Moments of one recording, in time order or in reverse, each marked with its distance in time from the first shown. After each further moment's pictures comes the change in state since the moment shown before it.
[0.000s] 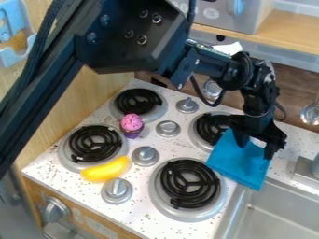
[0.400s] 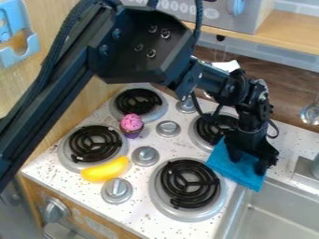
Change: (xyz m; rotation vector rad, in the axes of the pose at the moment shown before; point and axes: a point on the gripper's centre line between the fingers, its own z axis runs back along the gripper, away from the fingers) arm -0.021 0.003 -0.025 0.005 0.064 0.005
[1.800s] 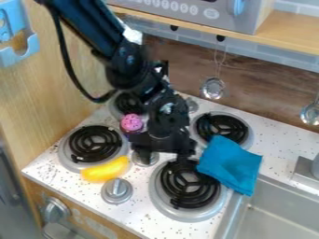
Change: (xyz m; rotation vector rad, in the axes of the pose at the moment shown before) arm -0.126 0.090 0.095 0.265 -0.171 0.599
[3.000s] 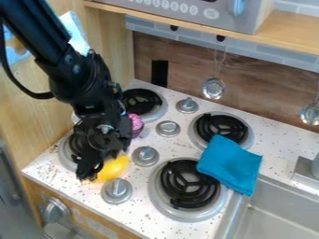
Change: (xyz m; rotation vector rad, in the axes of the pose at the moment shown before) arm -0.010 0.097 -0.001 0.190 -0.190 1.044
